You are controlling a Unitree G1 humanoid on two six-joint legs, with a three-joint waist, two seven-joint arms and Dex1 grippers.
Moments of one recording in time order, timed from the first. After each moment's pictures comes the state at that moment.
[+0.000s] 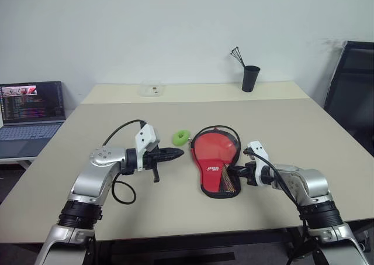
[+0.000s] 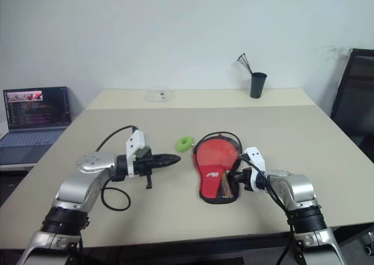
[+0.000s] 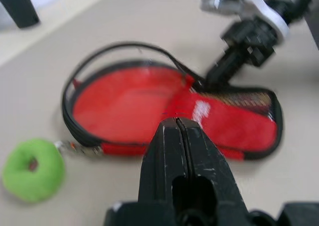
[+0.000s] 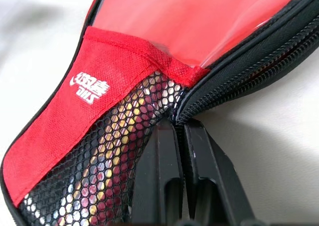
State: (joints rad) left arm -0.51 0.66 -0.03 0.08 -0.32 0.30 -1.17; right arm -0.58 -0.37 0.03 0.08 0.43 1.10 0.56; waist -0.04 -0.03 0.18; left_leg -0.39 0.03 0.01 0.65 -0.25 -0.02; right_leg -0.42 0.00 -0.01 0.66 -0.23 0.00
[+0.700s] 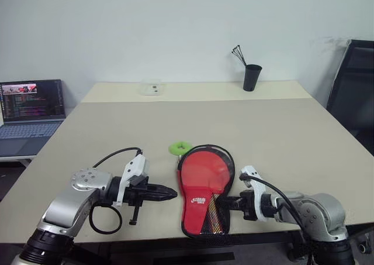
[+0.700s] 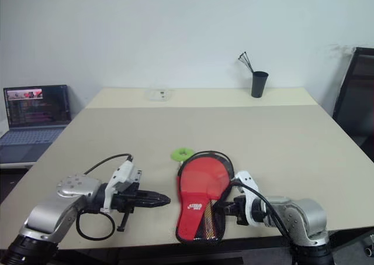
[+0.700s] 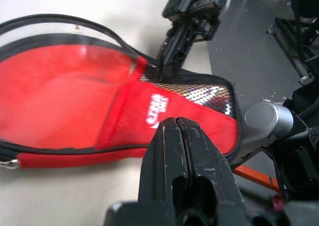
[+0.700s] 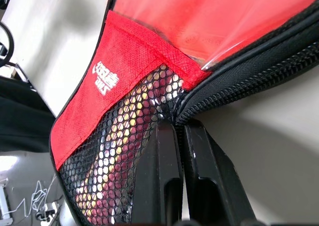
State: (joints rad) left arm -0.28 0.81 -0.03 -0.15 -0.47 0.38 -1.36; right arm -0.30 -0.29 -0.04 -0.43 0.61 1.51 0.49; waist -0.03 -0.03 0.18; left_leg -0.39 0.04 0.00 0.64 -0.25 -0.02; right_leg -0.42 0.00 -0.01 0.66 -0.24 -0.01
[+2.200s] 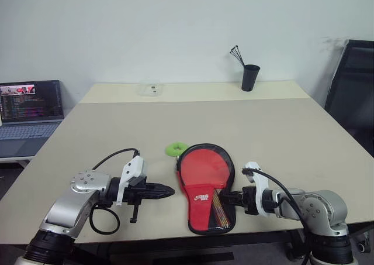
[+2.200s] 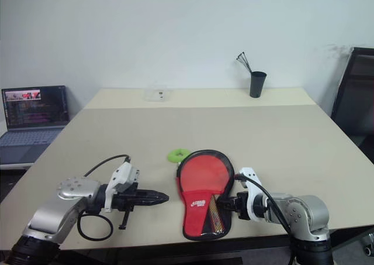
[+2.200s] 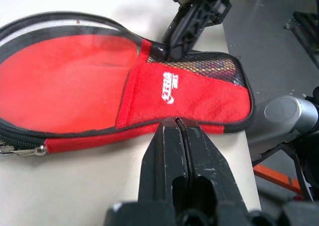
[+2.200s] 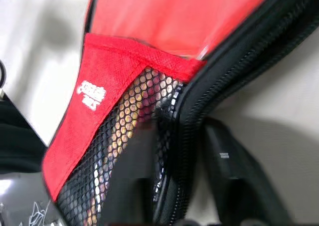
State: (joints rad) left arm -0.27 0.79 -0.04 -0.07 -0.43 0.28 -1.34; right arm -0.35 -0.23 -0.13 -0.40 0.65 1.56 0.37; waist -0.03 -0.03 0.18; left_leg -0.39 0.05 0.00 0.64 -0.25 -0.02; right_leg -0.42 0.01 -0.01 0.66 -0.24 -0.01
